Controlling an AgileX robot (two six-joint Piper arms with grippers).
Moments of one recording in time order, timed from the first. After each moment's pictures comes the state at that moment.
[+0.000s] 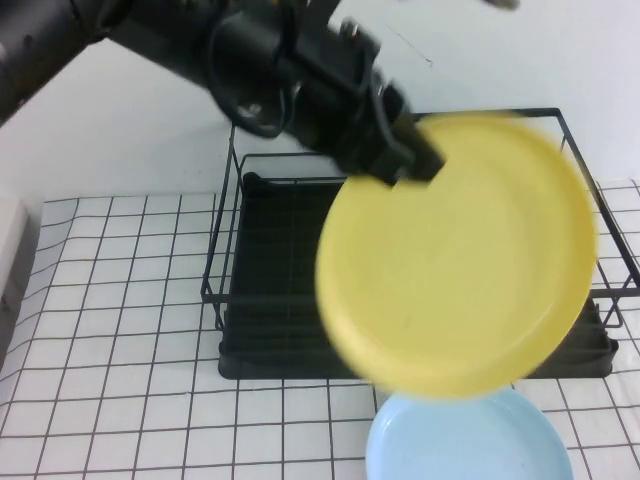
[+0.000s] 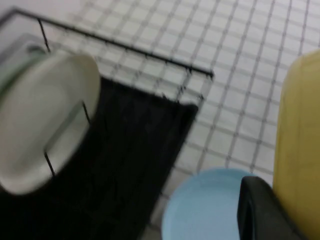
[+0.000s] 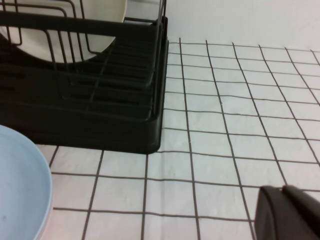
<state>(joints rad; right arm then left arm) -0.02 -0.01 0.02 0.07 0.41 -0.17 -0.51 1.66 -1.78 -0.70 1.13 0.68</state>
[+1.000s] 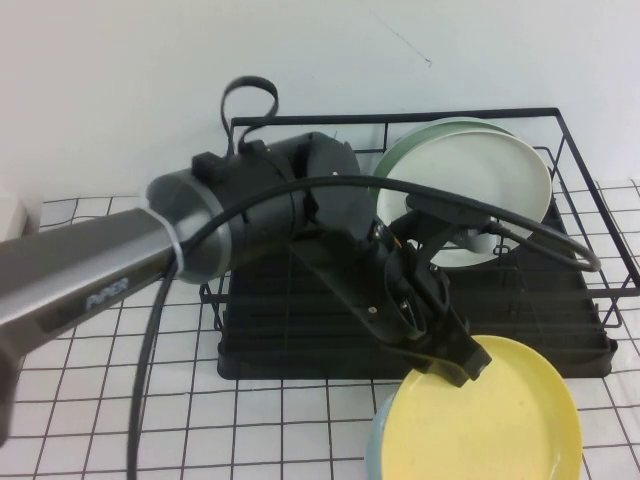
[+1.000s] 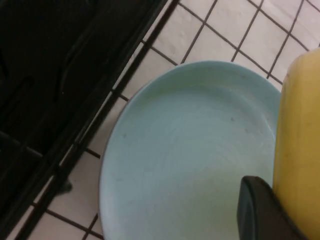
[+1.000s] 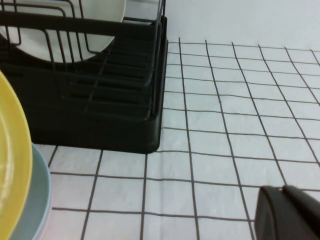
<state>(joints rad) -0.02 -0.01 0.02 0.07 0.41 -0.17 -0.71 1.85 -1.50 -0.60 0.96 0.44</state>
